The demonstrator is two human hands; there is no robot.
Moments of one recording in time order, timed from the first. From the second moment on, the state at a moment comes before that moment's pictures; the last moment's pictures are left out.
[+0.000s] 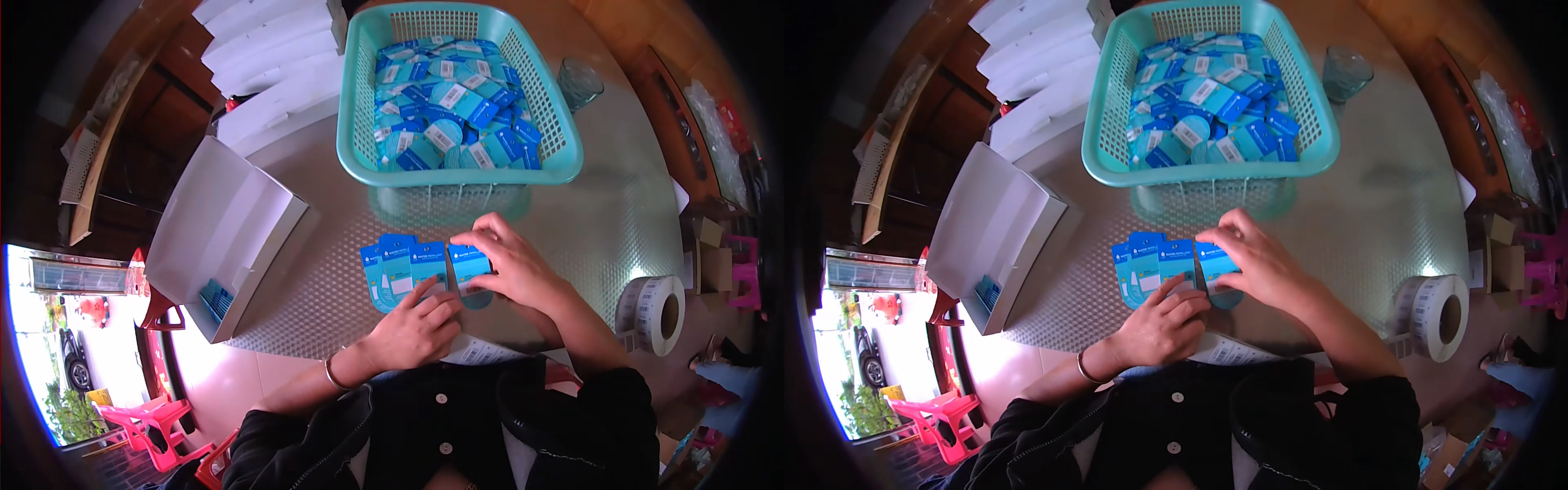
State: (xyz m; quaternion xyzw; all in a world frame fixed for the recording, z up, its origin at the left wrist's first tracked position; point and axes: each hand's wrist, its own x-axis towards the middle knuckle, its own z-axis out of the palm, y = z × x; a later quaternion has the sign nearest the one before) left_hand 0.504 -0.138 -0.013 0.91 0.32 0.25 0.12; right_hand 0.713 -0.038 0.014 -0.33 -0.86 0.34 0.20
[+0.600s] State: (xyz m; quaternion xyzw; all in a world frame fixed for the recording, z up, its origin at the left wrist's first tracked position) left_hand 0.500 -0.139 -0.014 0.92 0.32 0.20 0.13; right_hand 0.728 0.052 0.083 -0.41 -0.76 0.16 0.48
